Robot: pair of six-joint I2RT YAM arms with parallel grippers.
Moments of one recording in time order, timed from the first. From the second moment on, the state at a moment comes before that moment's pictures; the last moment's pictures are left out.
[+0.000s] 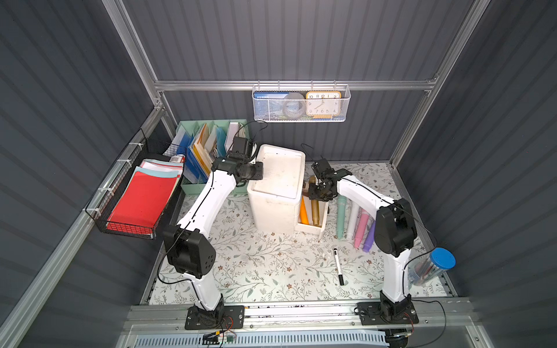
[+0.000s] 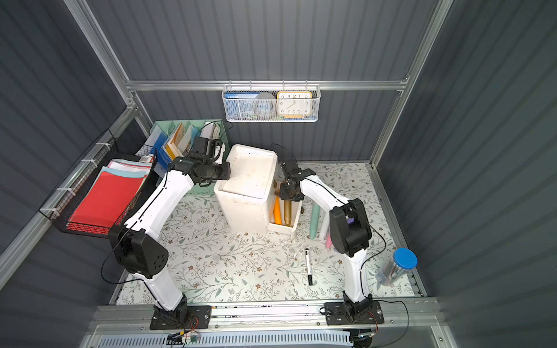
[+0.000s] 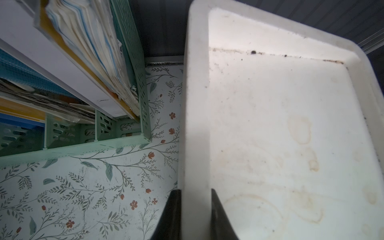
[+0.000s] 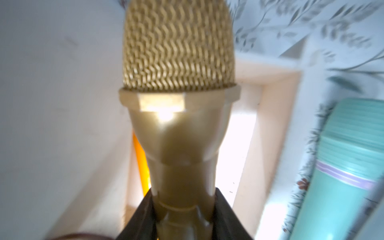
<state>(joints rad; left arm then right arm) -0.27 1.79 1.84 -0.85 0.00 -0.18 0.45 2.02 1.73 -0.79 0.00 0.52</state>
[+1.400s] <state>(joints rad) -0.27 1.79 1.84 -0.85 0.00 -0.18 -0.20 1.53 1.07 -0.78 0.18 0.46</state>
